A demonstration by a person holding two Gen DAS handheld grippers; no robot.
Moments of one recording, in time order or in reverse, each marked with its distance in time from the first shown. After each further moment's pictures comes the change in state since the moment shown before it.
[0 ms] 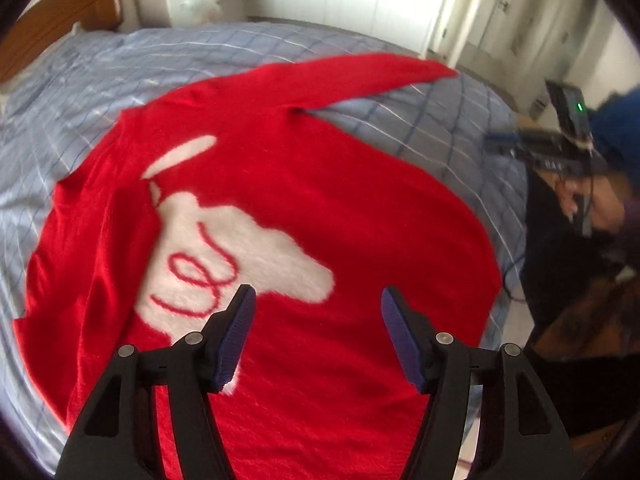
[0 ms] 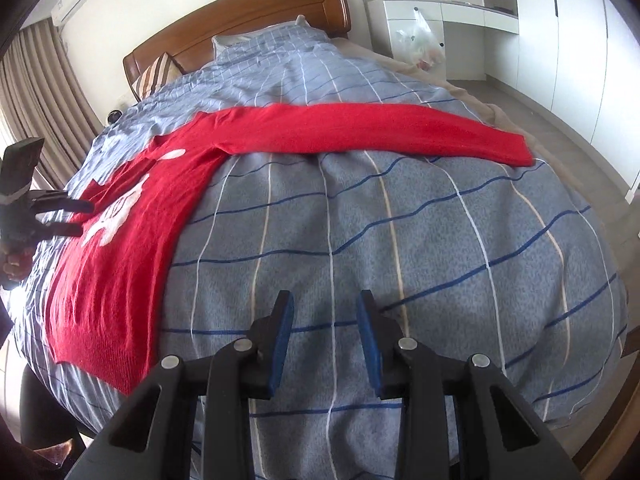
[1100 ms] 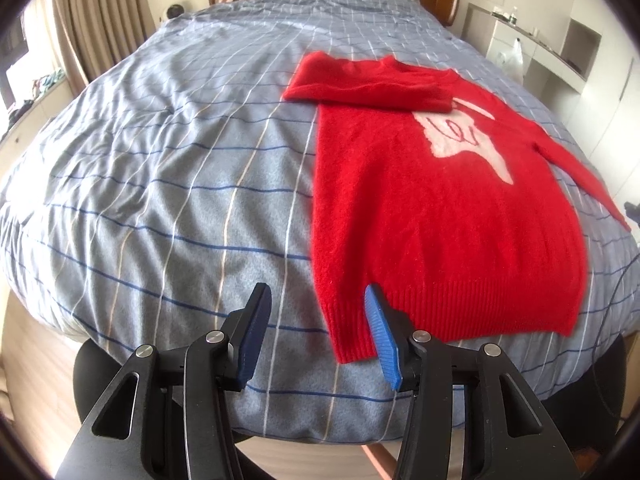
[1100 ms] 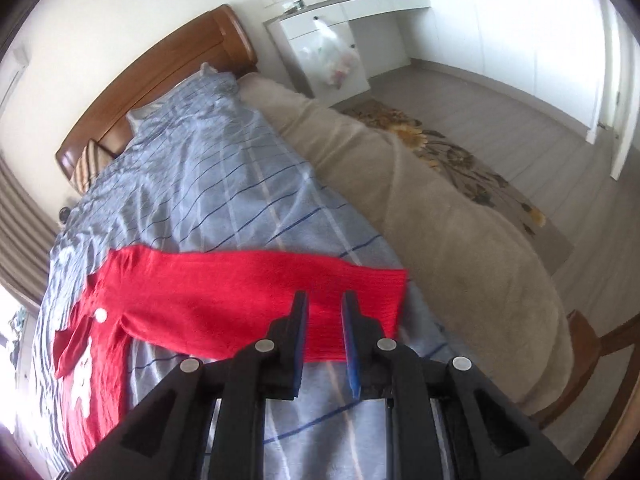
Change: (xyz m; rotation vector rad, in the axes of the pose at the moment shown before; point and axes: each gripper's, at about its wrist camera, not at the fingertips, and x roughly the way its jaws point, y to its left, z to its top) left arm -0.079 -0.055 -0.190 -0.964 -0.135 0.611; right arm 0.029 -0.135 0.128 0.280 -0.015 -0.046
